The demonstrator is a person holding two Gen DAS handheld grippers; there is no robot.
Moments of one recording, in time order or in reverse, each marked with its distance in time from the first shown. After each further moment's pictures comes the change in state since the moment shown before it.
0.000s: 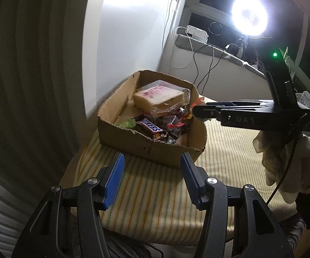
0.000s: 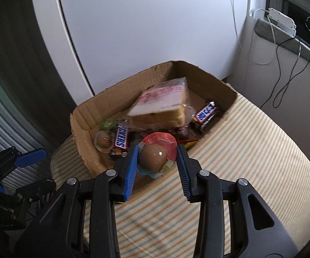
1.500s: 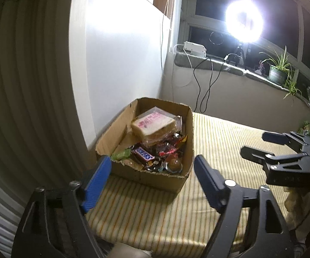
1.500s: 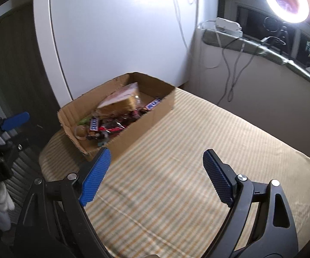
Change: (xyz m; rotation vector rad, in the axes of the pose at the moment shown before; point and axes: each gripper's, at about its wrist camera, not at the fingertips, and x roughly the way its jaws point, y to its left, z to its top) left arm -0.028 -0.043 0.023 0.079 -0.126 0.107; right arm -0.098 -0.025 -0.071 0.127 -0.158 -0.228
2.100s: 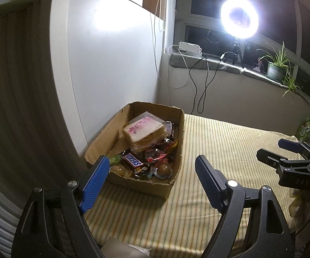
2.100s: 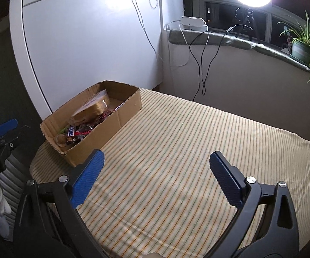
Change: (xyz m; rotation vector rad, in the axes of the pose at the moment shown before) left arm 0.001 -0.030 0.009 0.029 0.001 0.013; right arm -0.026 -0.050 -0.020 0.141 -0.044 -0.078
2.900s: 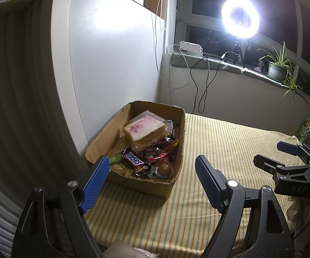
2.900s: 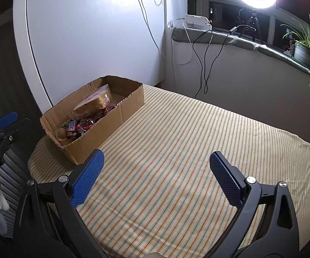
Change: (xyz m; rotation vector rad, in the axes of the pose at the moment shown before) left arm 0.001 0.000 -0.003 -0.006 0.001 0.006; right arm 0.004 0.007 -0.006 -0.029 0.018 -0.002
